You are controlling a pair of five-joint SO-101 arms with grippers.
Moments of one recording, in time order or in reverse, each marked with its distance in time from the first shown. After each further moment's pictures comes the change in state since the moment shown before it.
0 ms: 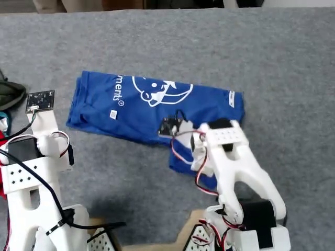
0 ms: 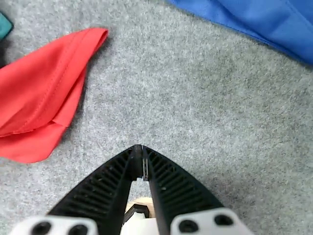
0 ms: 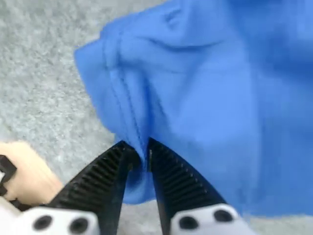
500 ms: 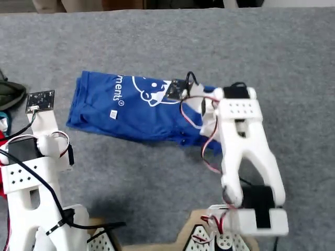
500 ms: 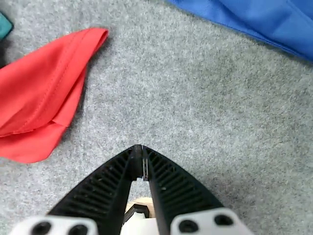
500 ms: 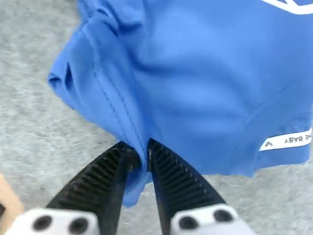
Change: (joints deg) left arm 0.0 0.0 0.0 0.0 0.0; right arm 6.4 11.7 -27.7 7.2 5.5
